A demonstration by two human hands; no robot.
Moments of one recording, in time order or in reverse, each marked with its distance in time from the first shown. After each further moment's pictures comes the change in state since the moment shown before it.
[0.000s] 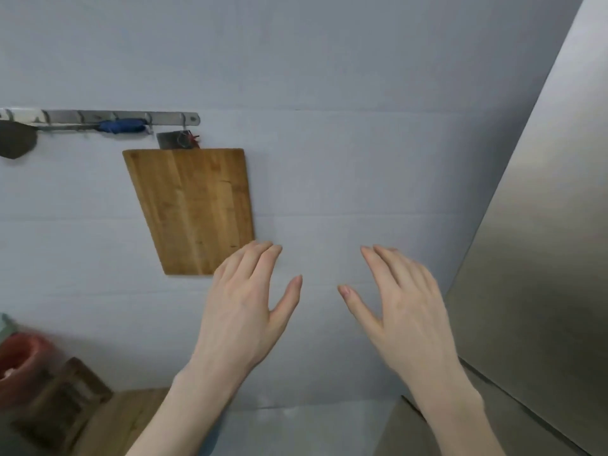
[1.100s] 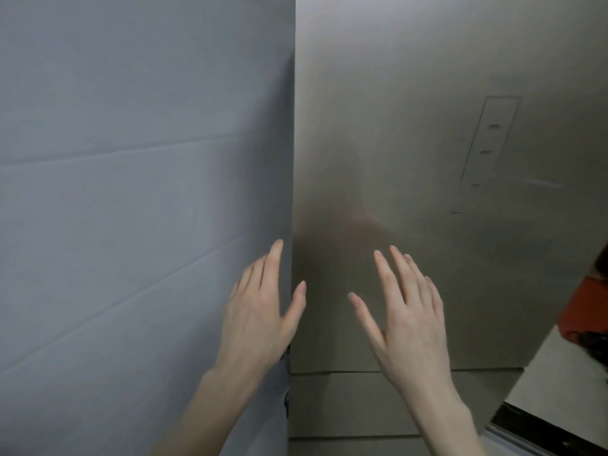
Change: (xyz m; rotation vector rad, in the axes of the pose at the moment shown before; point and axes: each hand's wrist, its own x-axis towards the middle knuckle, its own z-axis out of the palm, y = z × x) left_hand 0.147 0.159 0.193 -0.787 -0.283 0.541; right_hand -0.018 0.110 -0.042 -0.722 0.228 0.751
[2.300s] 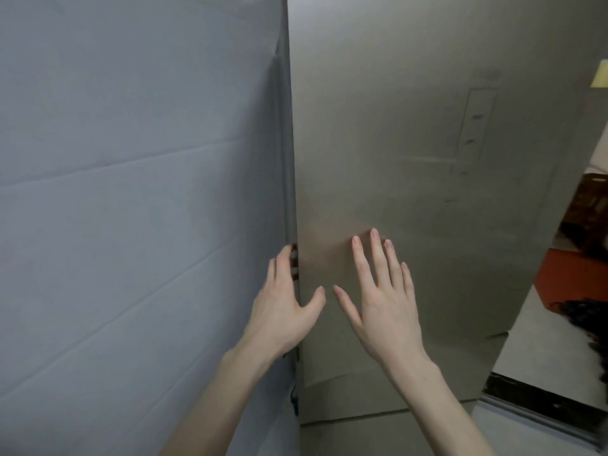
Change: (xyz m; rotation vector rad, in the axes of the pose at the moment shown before) left_hand -0.003 0.007 -0.003 -0.377 -0.323 -0.122; right_hand -0.010 -0.022 0.011 -0.109 -0.119 0.022
